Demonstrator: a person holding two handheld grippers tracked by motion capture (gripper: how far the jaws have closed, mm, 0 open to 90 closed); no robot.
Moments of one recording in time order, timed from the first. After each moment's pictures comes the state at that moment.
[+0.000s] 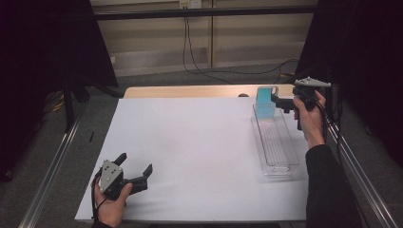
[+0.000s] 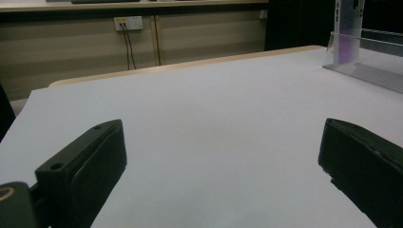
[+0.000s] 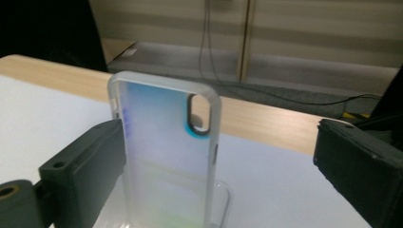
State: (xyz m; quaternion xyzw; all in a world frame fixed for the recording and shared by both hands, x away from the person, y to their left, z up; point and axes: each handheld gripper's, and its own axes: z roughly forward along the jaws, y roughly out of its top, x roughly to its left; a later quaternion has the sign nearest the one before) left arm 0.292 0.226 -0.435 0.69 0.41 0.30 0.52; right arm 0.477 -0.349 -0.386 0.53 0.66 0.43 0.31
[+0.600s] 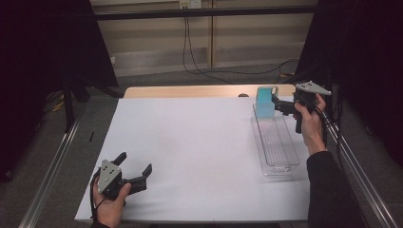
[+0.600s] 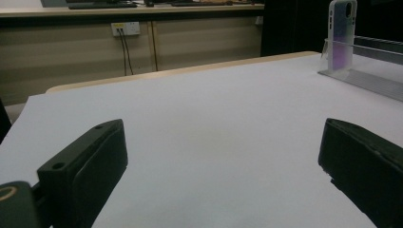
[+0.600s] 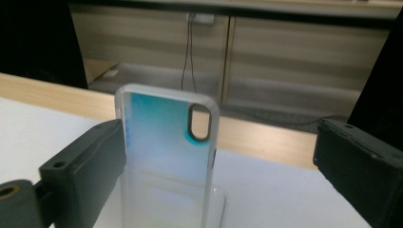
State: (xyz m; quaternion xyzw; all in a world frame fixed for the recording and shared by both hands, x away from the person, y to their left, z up) left arm 0.292 0.230 -0.433 0.69 0.40 0.30 0.53; right arm 0.457 -0.339 -0.386 0.52 0.63 0.44 0.37
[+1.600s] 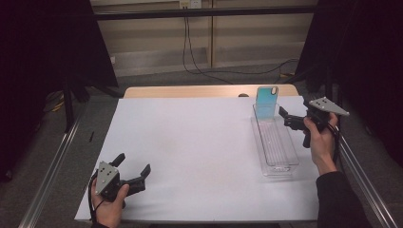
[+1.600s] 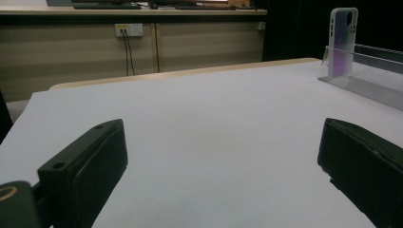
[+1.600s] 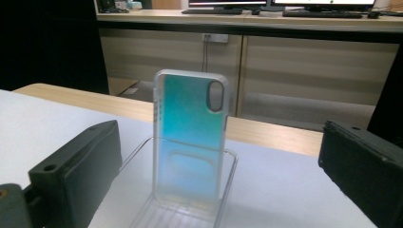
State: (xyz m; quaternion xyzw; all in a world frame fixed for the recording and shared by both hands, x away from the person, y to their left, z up) left arm 0.288 0.231 -0.433 0.67 0.41 0.30 0.54; right arm 0.399 -0.351 -0.392 0.50 0.62 0.49 0.36
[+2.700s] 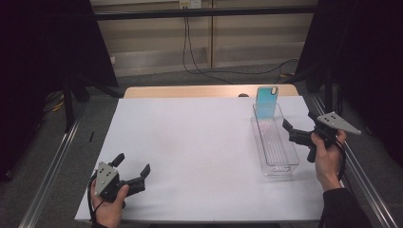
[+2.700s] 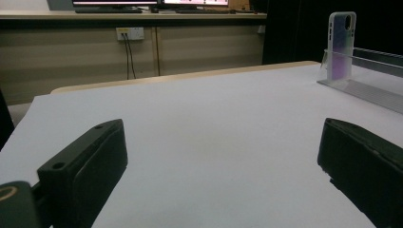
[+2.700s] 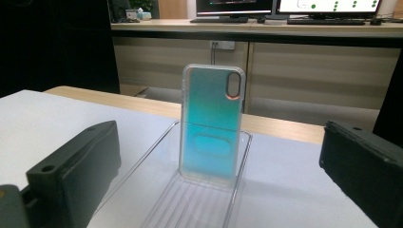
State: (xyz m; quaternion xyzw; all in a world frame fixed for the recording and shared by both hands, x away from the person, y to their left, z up) left arm 0.286 0.231 -0.431 0.67 0.41 0.30 0.54; right arm 0.347 -0.347 -0.390 0.49 0.61 0.51 0.36
